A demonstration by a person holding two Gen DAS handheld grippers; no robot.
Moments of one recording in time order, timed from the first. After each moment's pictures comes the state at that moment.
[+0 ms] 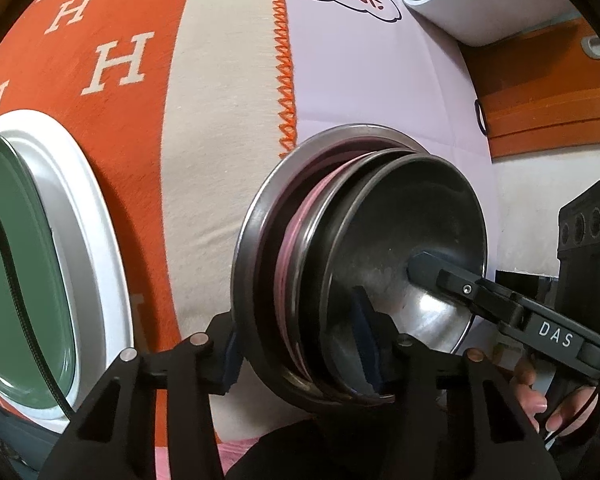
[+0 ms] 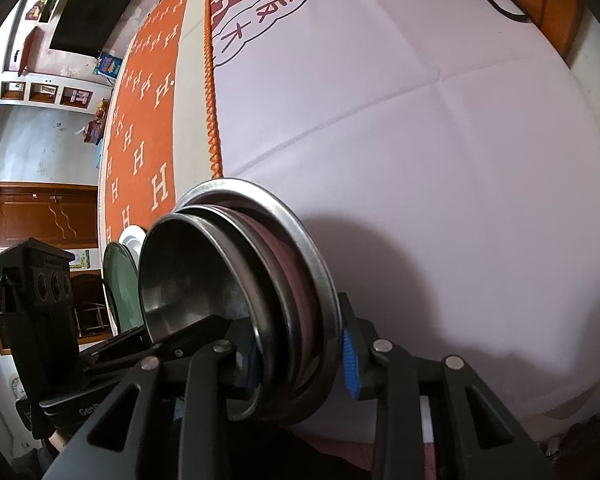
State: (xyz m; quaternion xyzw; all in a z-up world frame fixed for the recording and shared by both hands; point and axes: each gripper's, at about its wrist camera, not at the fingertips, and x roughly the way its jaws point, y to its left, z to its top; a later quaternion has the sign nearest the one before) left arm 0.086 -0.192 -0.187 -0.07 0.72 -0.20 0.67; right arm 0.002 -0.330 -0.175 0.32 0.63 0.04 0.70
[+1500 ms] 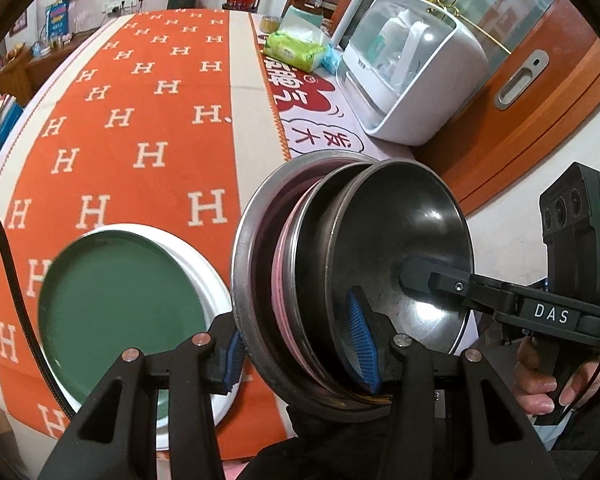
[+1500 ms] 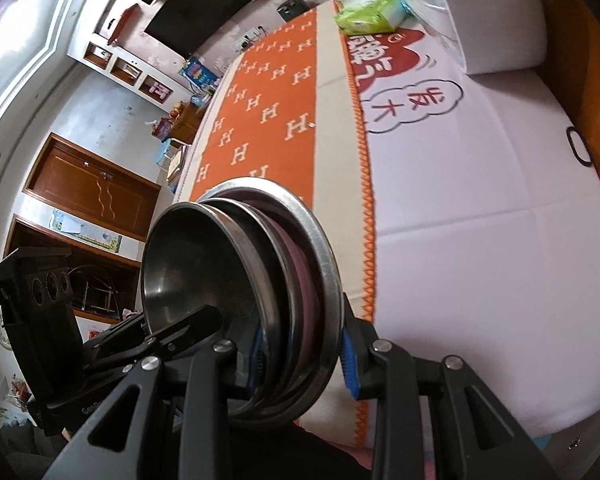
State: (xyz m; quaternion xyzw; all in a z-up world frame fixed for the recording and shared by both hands) left arm 0.063 -0.105 -0.063 -0.05 0.54 -0.23 0.81; right arm 0.006 -0.260 -0.075 0.26 0.52 0.13 0.80
